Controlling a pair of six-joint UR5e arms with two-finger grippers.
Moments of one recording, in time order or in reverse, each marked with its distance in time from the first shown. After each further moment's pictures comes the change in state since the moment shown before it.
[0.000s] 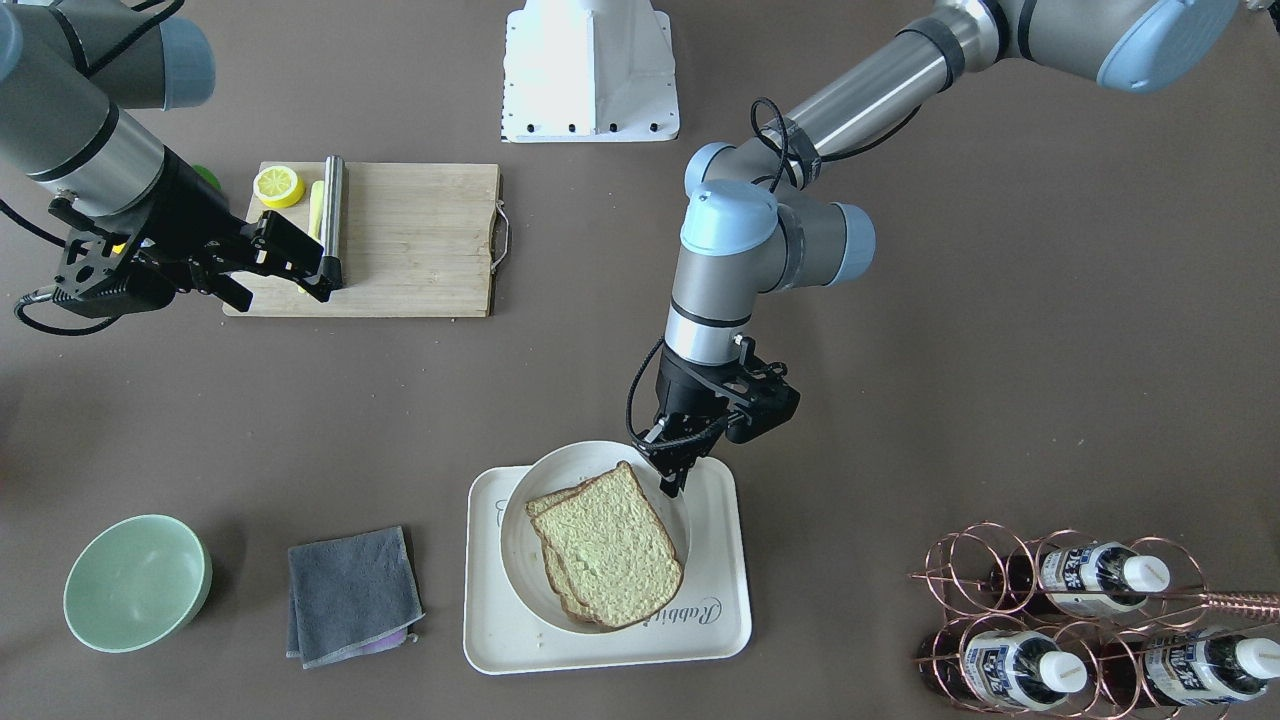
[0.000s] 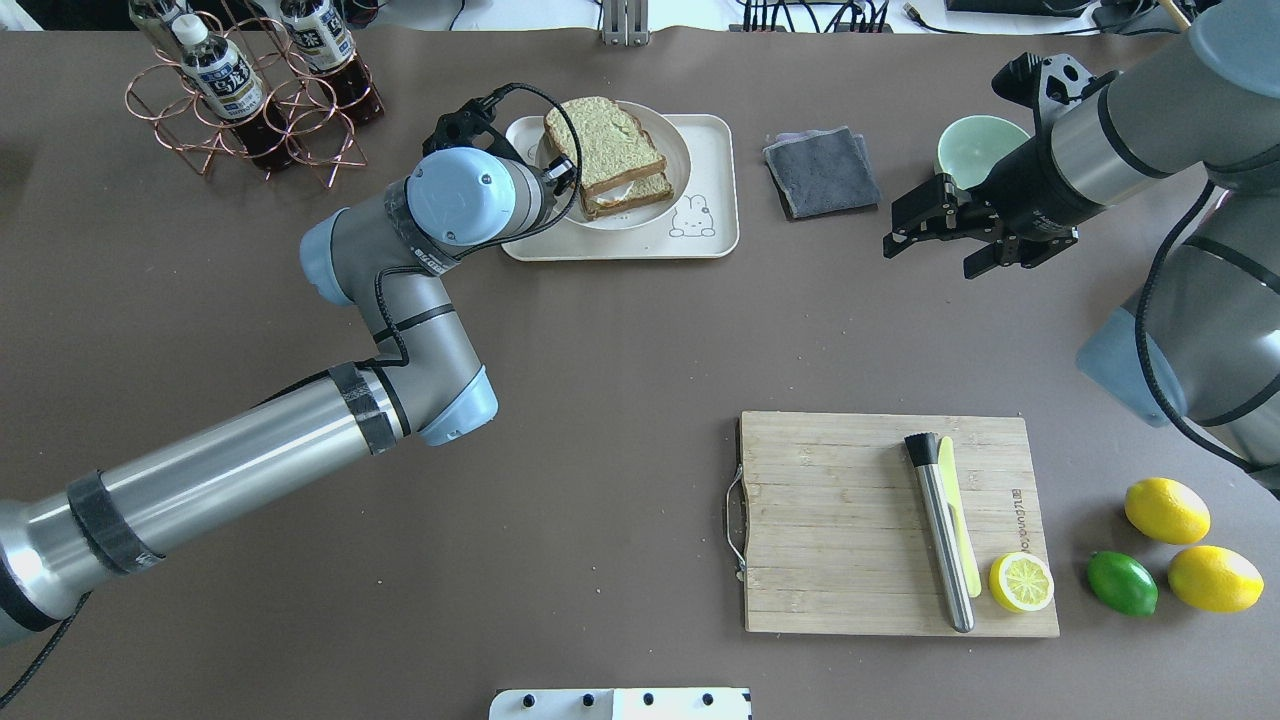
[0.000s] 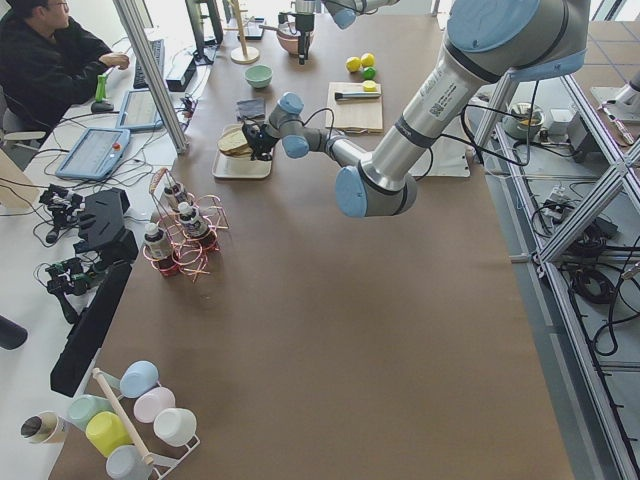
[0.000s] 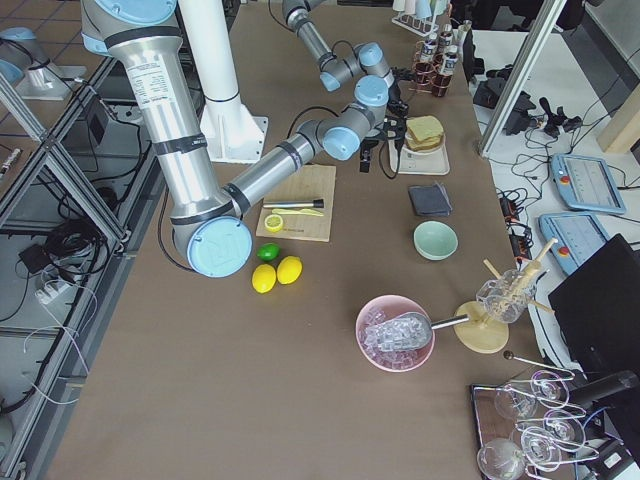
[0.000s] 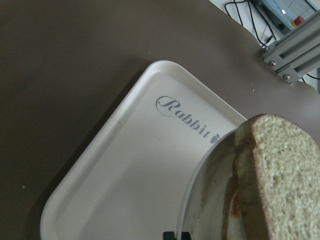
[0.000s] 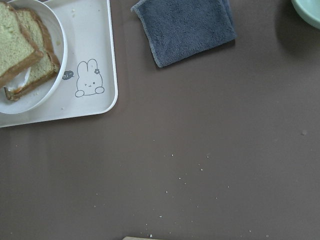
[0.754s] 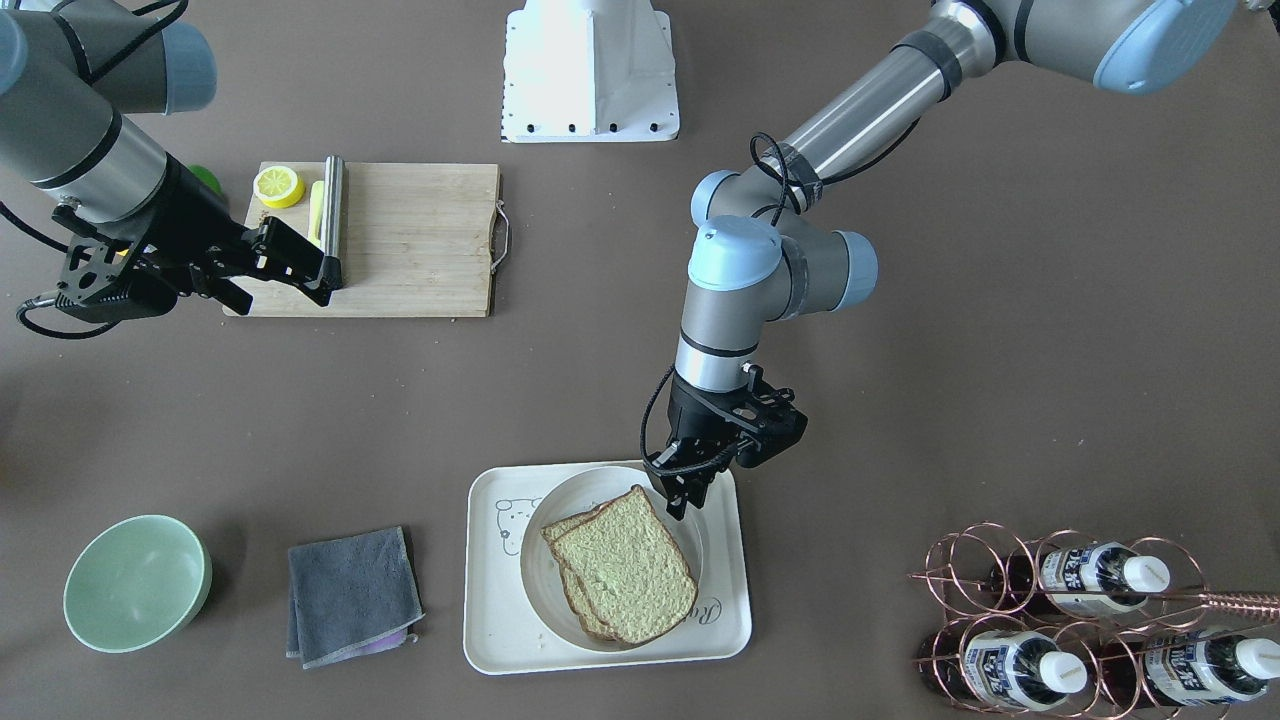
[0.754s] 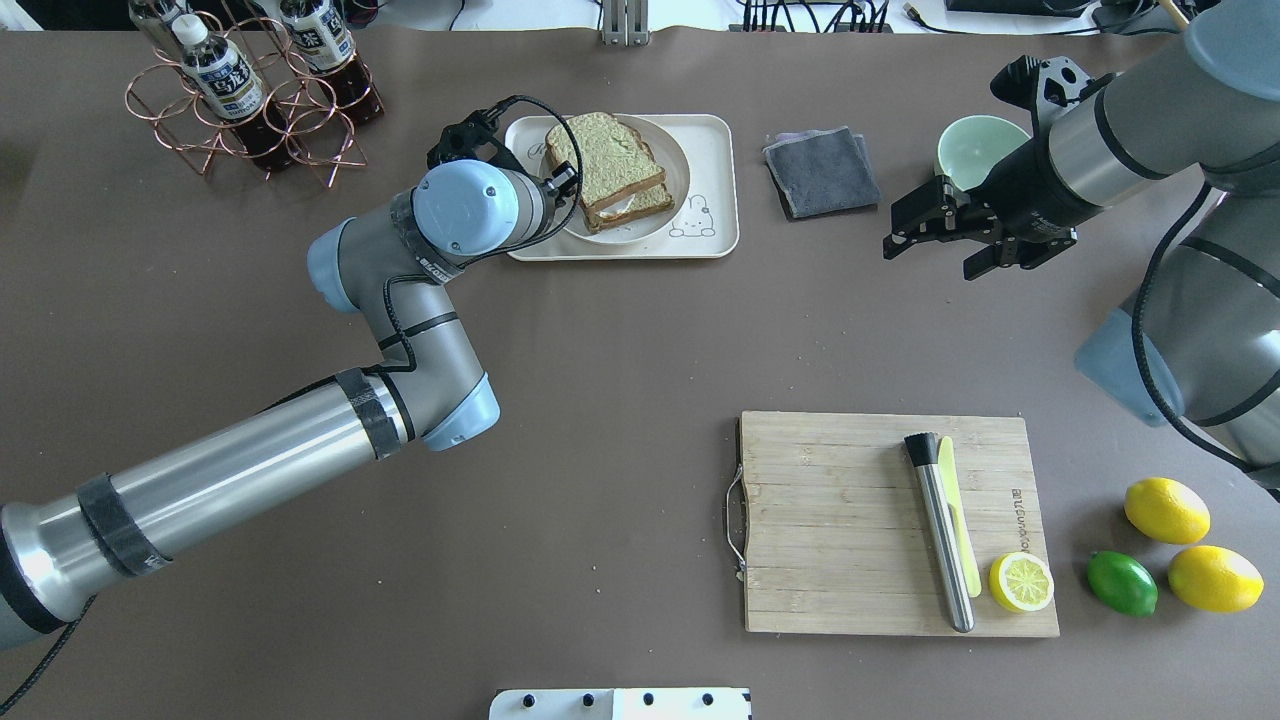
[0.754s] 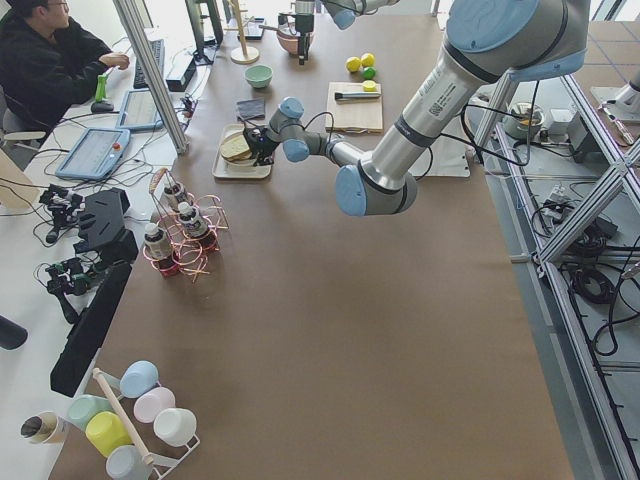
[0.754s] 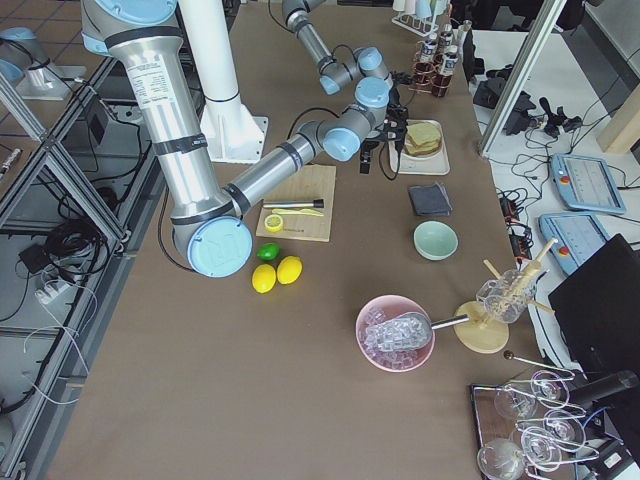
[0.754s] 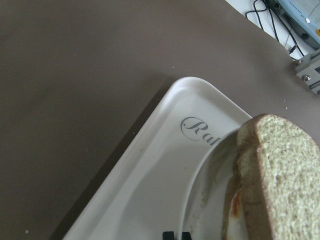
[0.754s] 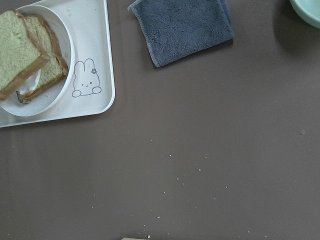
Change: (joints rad) left arm 0.012 -0.003 0.021 -0.021 0.006 0.007; right arm -0.002 0.001 -0.004 -0.001 -0.002 0.000
